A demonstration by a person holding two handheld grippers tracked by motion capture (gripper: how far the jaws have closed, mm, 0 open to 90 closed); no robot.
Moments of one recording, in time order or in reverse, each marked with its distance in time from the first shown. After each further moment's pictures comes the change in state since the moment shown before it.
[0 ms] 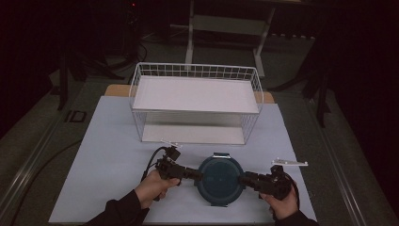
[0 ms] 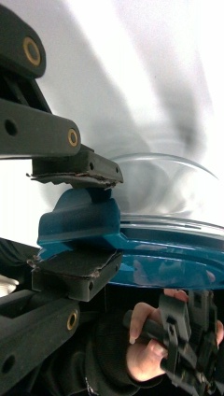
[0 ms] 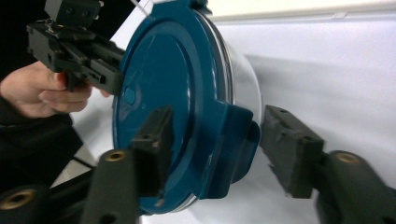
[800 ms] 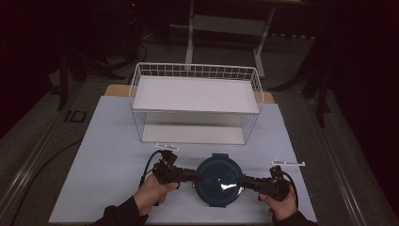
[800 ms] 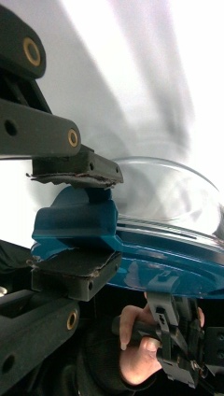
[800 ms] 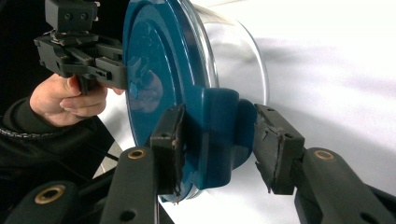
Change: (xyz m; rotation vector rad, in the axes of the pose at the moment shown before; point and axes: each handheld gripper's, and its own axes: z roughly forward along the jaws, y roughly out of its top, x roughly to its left) left arm -0.017 -0.012 -0.010 -0.095 0.060 0.042; right arm -0.002 -0.003 0.003 0.041 0.088 0.094
